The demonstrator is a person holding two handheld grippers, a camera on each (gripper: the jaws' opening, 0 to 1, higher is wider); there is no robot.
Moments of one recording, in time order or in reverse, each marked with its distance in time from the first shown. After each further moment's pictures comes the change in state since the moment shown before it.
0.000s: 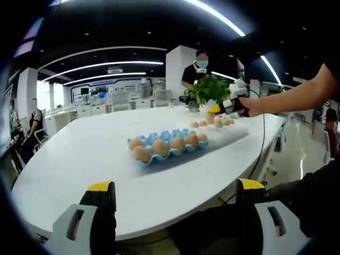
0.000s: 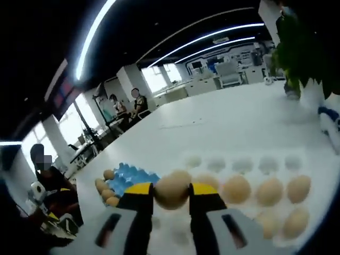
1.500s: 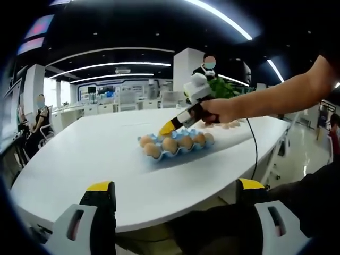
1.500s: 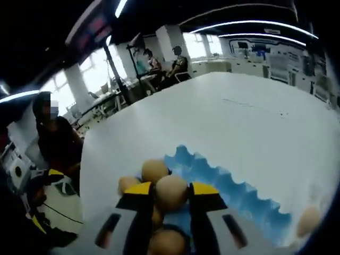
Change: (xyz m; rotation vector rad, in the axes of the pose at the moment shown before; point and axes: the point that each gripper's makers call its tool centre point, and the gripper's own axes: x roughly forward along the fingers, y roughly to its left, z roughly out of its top) left arm -0.017 0.016 -0.011 -0.031 -0.014 0.050; right arm 0.178 0.153 -0.068 -0.408 0.359 0.134
